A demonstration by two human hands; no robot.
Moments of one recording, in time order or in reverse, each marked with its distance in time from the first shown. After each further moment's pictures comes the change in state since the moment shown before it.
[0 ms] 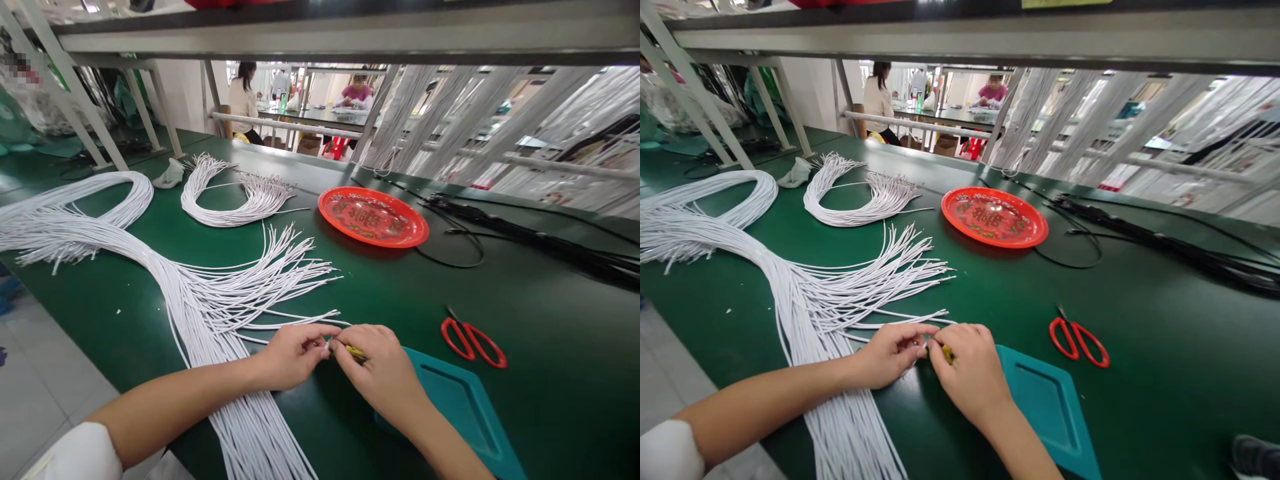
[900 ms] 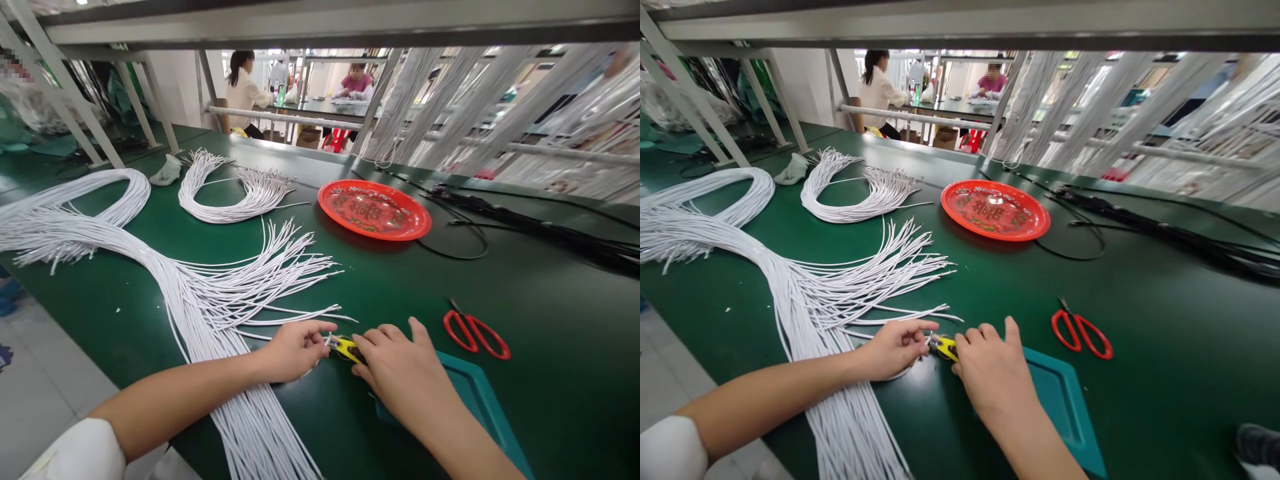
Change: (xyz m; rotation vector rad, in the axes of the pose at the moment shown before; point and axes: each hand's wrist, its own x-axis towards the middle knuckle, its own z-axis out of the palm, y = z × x) left_hand 0.007 -0.025 0.005 -0.177 -0.060 -0.206; right_hand -0.015 0.017 -0.012 -0.542 -0.359 -0.039
